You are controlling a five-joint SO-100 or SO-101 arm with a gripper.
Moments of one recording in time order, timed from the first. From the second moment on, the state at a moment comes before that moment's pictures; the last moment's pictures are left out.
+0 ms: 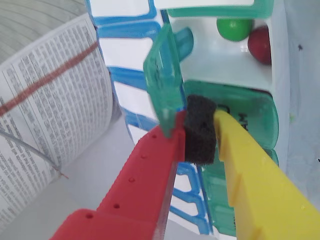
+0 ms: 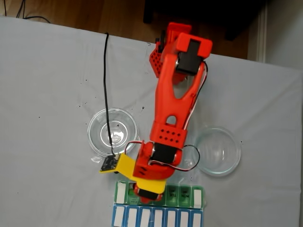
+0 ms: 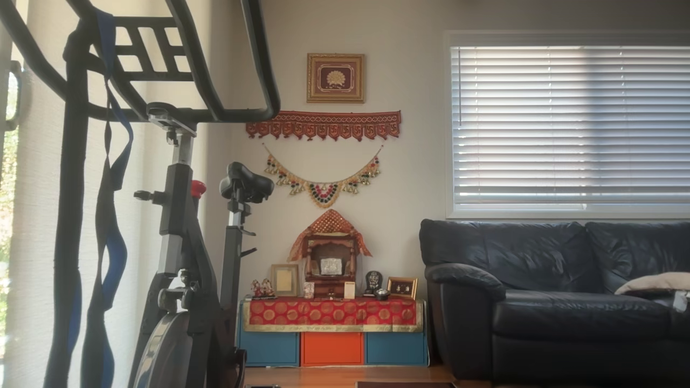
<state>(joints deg) 5.3 94.3 95.9 41.0 6.3</state>
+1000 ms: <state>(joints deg) 4.1 89.4 90.4 53.9 0.6</state>
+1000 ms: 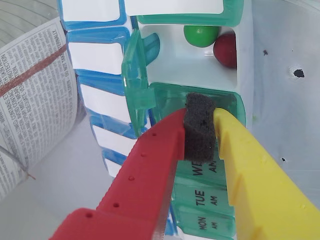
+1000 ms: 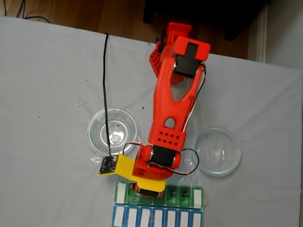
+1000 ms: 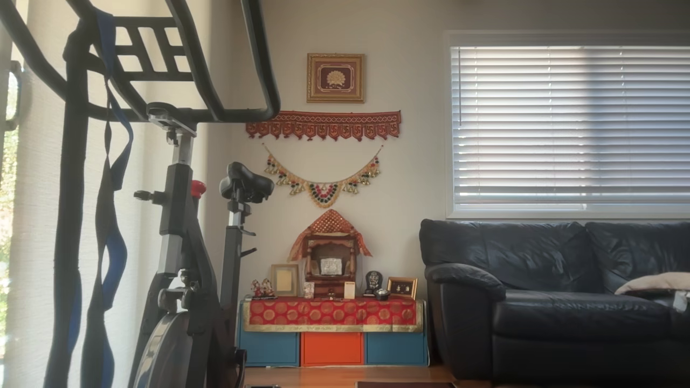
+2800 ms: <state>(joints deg) 8.4 91.4 89.8 50.7 3.4</state>
